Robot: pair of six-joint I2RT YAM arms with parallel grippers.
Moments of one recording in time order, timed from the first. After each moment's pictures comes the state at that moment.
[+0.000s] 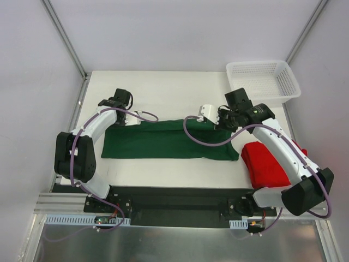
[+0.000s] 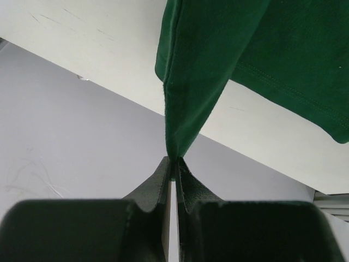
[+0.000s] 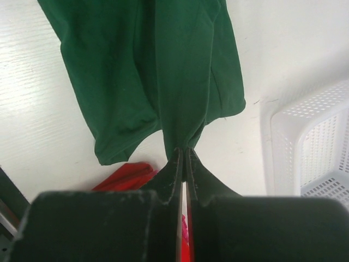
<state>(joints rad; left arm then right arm) -0.20 1.60 1.16 -0.81 -0.43 1.24 0.48 1.32 1.31 -0.98 -0.12 -0.99</state>
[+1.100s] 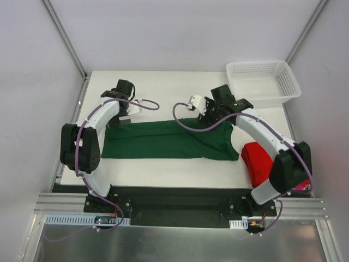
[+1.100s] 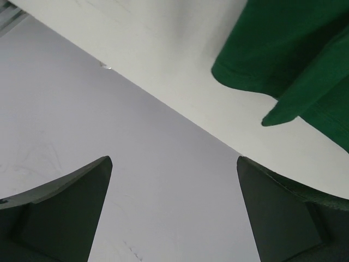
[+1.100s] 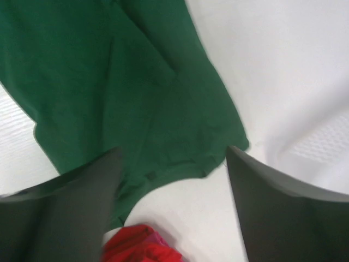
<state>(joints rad) -0.20 1.72 1.31 -0.82 -0.48 1.14 0.50 1.49 1.29 -0.73 -0.16 -0.79</state>
